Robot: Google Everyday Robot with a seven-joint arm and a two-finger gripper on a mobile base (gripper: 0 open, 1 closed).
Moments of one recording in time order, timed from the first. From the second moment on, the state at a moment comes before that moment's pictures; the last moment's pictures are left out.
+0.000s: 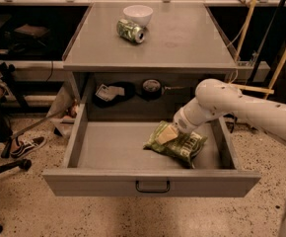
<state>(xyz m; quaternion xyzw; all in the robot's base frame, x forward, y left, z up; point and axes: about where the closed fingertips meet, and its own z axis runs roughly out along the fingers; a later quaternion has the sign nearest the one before) 0.630 -0.106 0.614 -0.39 0.88 0.17 0.20</state>
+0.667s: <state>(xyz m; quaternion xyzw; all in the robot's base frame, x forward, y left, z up) 0.640 -0.122 0.632 -0.37 0.90 0.14 0.21</state>
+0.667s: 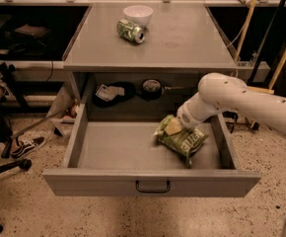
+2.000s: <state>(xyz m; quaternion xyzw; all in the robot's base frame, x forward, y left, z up) 0.619 -0.192 0.979 -0.25 0.90 -0.11 0.33</state>
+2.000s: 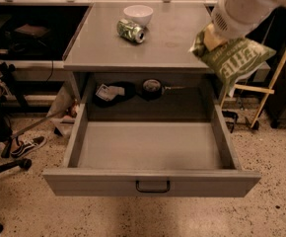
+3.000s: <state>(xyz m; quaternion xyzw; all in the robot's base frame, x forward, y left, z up) 0.678 -0.190 1.016 -0.25 0.90 -0.13 0.34</state>
